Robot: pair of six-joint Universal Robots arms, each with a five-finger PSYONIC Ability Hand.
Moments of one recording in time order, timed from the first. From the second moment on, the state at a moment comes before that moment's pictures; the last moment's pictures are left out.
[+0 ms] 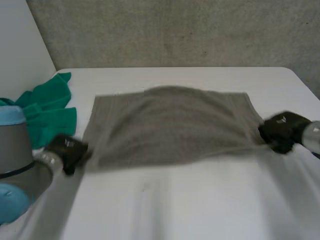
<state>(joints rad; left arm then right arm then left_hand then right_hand) 4.50 -1.91 -1.79 3.07 -1.55 3.85 1.55 -1.12 1.41 0.43 1.17 2.24 1.10 1.19 1.19 1.20 1.00 0.98 1.17 1.18 1.19 1.00</state>
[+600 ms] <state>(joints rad) 4.47 -2.17 -1.39 3.18 -1.57 3.83 1.62 -0.93 1.28 0.20 1.30 2.29 1.10 1.19 1.19 1.20 1.00 0.98 1.17 1.18 1.19 1.00</state>
